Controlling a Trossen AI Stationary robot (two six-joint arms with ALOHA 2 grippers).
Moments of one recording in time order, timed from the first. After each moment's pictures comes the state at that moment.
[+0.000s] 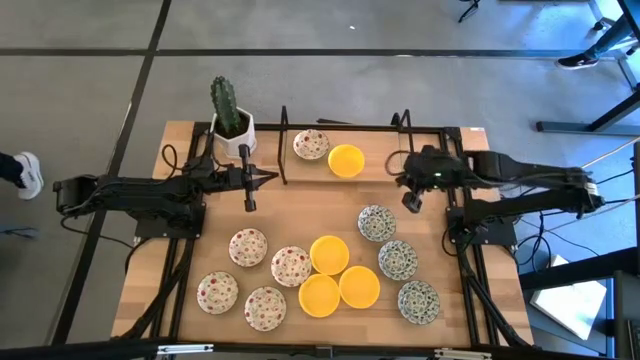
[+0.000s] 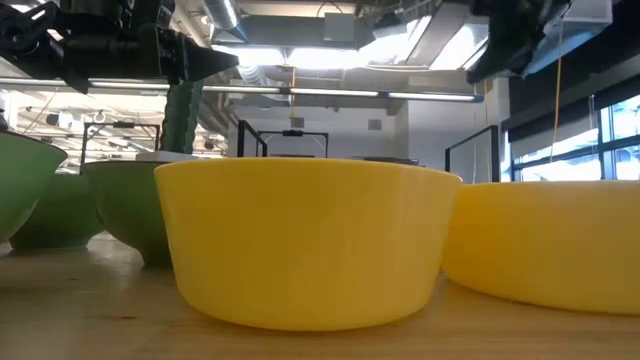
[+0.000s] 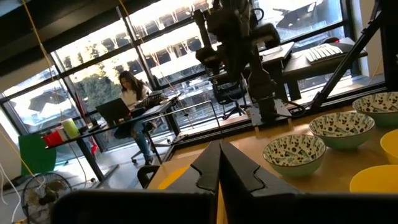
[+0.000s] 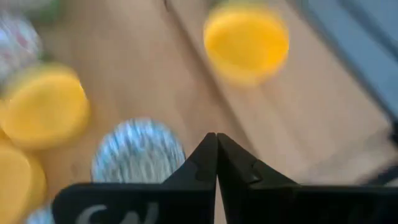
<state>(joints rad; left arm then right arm) 0.32 0.86 0.22 0.74 0.15 0.33 -0.10 0.90 0.97 -0.89 0.22 0.25</state>
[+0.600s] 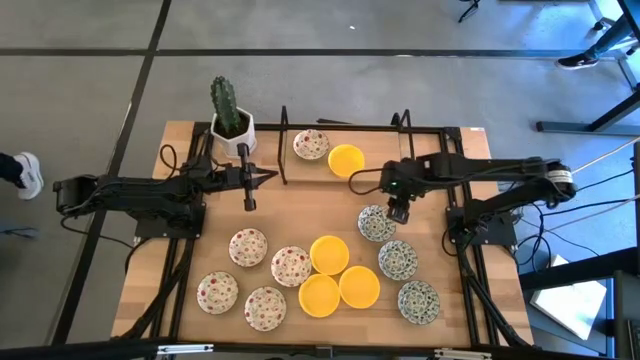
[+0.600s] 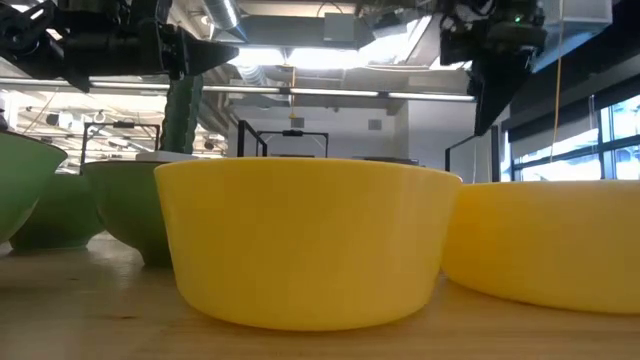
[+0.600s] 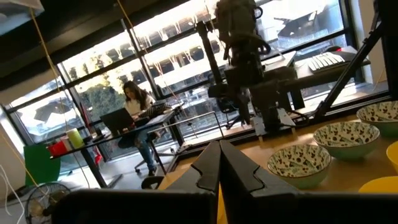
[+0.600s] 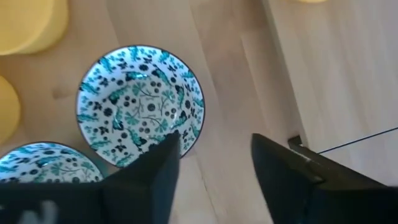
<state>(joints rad) 0.32 0.86 0.22 0.79 0.15 0.33 -0.11 1.22 1.06 -1.03 0.11 0.18</state>
